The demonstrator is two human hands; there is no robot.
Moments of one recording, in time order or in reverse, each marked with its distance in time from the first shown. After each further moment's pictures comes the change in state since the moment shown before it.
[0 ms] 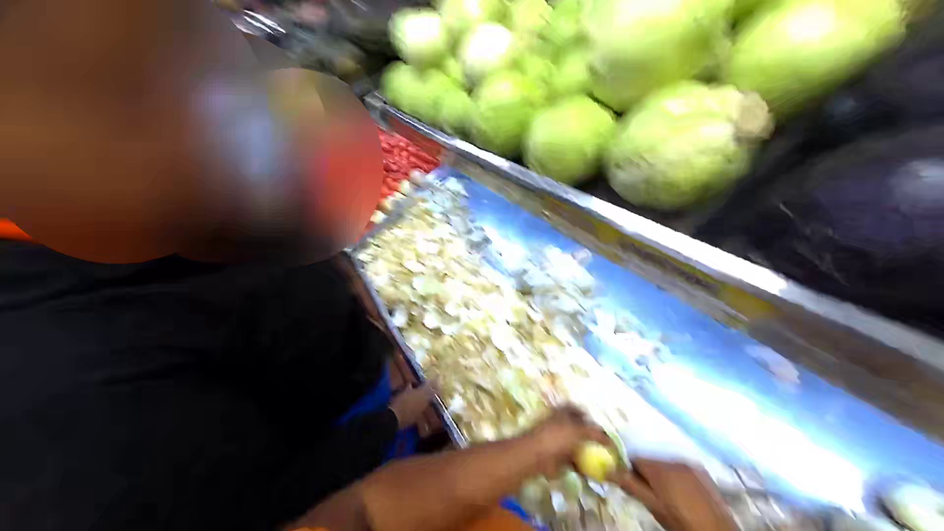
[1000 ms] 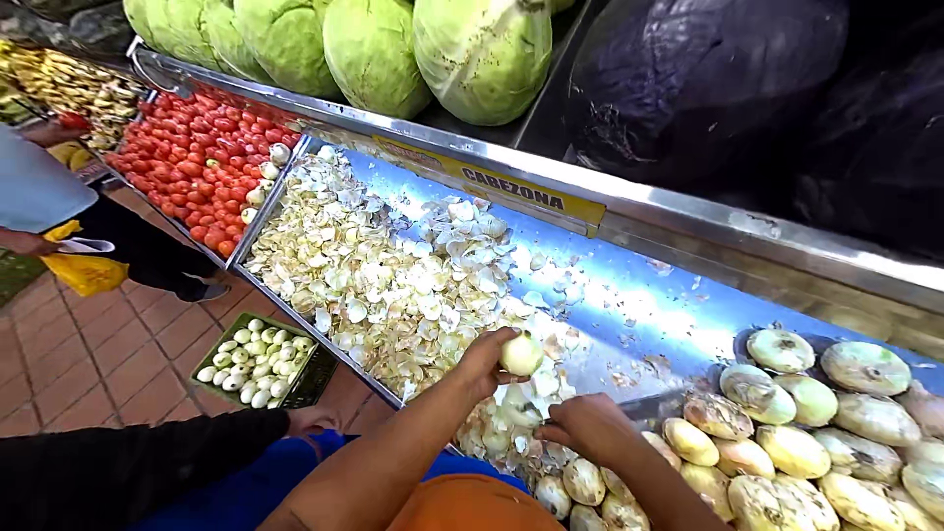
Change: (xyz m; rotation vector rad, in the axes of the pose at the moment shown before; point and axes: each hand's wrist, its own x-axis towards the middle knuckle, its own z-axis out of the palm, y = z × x) left_hand 0.055 0.033 -0.004 -0.281 0.081 -0.137; right_hand 0.005 -0.003 0.014 -0.030 -0.271 -0.013
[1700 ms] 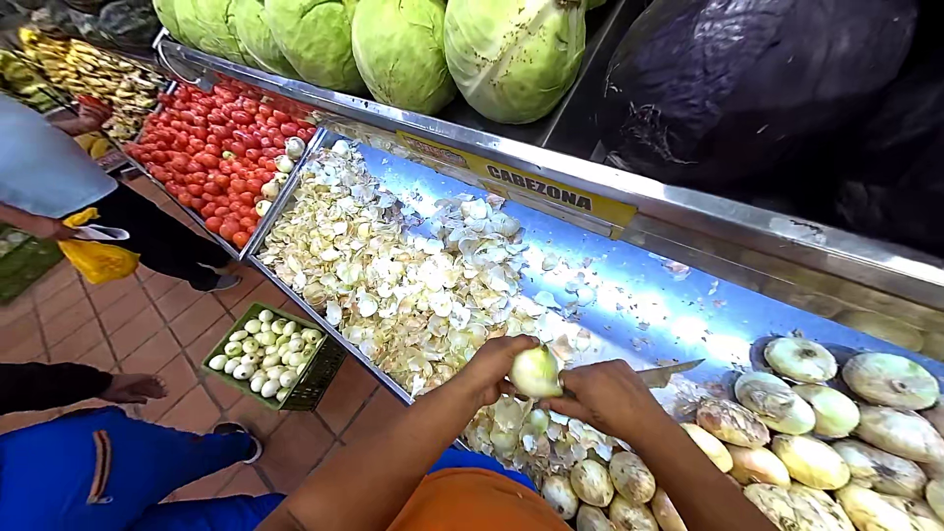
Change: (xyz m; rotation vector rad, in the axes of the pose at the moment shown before) left_hand -0.025 0.005 -0.010 0.236 -0.077 0.007; right_hand 0.000 -0.005 -0.040 -0.121 0.474 -0.157
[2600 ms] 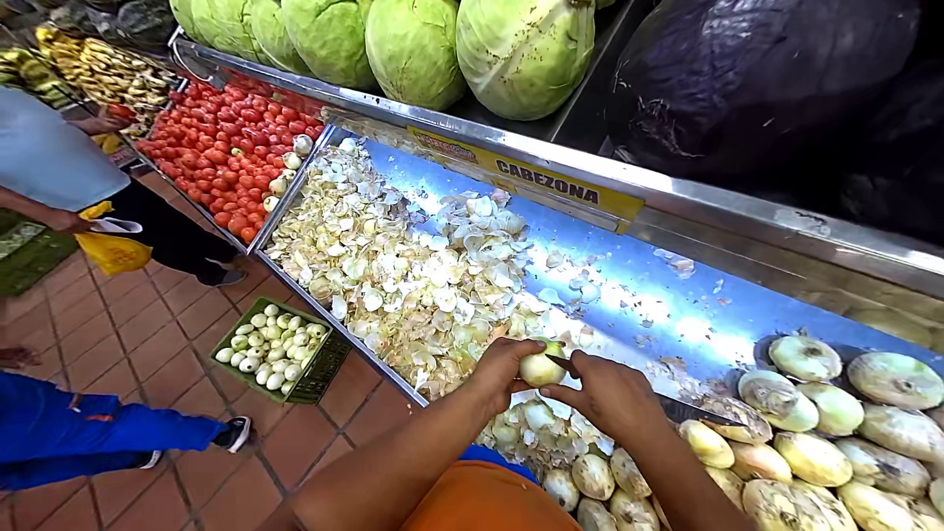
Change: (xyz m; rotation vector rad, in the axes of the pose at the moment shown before) left_hand -0.016 -0.014 0.014 -0.203 0.099 0.031; right_hand 0.000 -0.030 -0.017 0.102 -0.147 0.480
